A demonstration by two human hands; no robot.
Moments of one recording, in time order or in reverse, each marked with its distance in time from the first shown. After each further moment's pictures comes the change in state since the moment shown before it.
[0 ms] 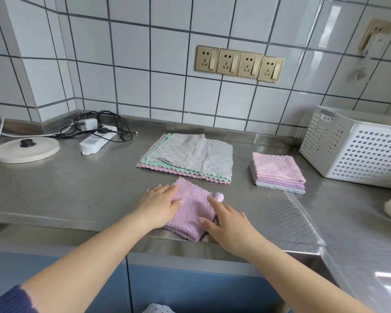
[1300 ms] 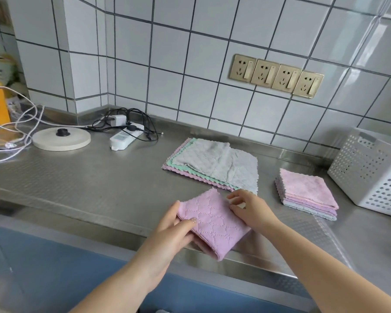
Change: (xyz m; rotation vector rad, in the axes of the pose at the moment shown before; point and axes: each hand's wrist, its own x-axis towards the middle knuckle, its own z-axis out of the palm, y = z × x) left_hand -0.084 0.002 0.002 -1.662 0.094 -0.143; right_hand 0.091 0.019 -0.009 0.162 0.137 -0.080
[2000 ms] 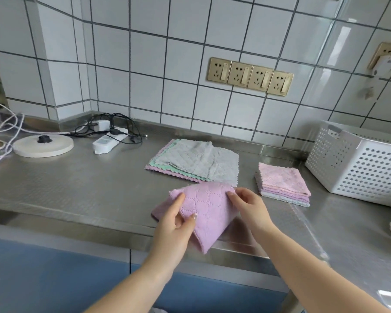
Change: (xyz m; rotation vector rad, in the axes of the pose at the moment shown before) left_hand -0.003 -0.022 0.049 0.201 0.153 0.199; right_hand -0.046 0.014 -0.013 0.651 0.265 0.108
